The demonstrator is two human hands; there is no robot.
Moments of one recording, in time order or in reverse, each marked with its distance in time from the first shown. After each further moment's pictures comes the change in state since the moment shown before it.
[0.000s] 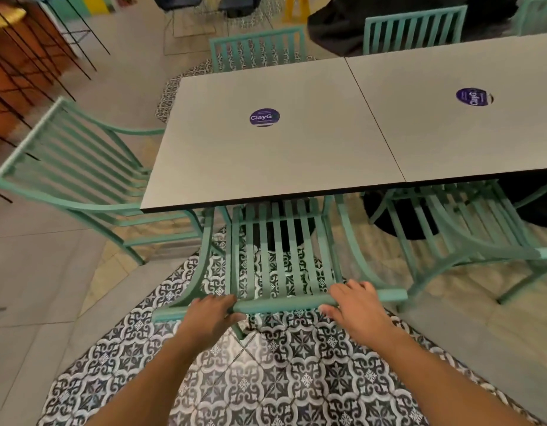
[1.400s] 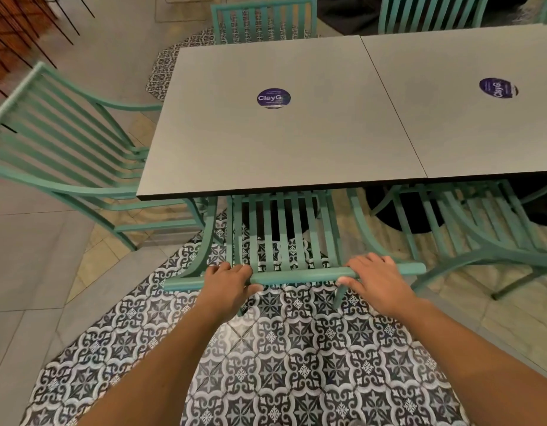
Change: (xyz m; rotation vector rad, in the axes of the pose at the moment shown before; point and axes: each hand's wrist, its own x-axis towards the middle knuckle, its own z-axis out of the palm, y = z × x) left_hand 0.054 -0.011 -0.019 0.002 -0.015 -0.036; right_hand 0.060 0.027 -0.004 -0.052 -0.019 0.008
